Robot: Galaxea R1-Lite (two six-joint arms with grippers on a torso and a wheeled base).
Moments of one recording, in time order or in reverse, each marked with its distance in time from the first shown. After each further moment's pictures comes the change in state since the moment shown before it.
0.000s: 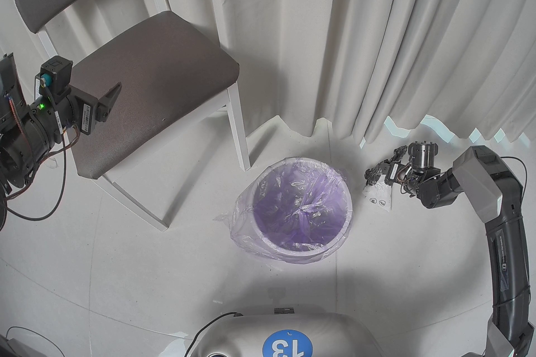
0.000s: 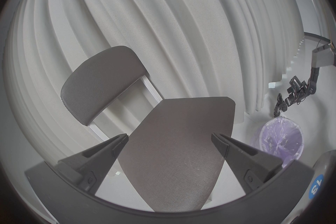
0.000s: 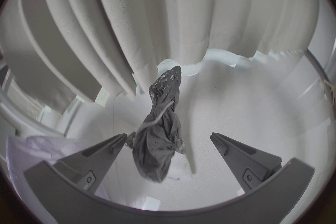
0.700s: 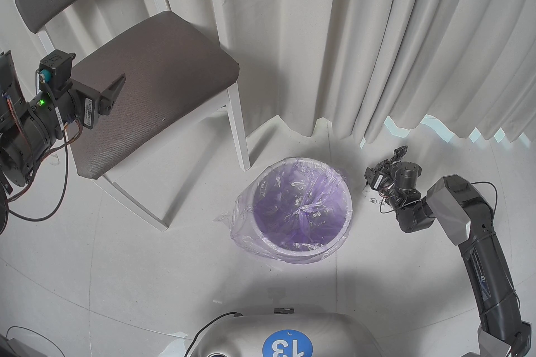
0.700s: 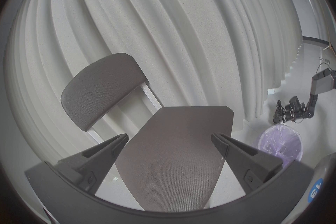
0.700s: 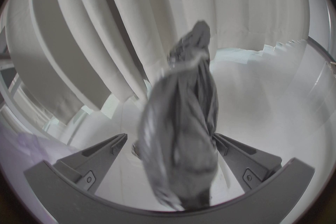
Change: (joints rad) left arm -0.017 0.001 0.004 -0.063 -0.010 -0.003; right arm 0.049 0.233 -0.119 -0.286 -0.015 0.004
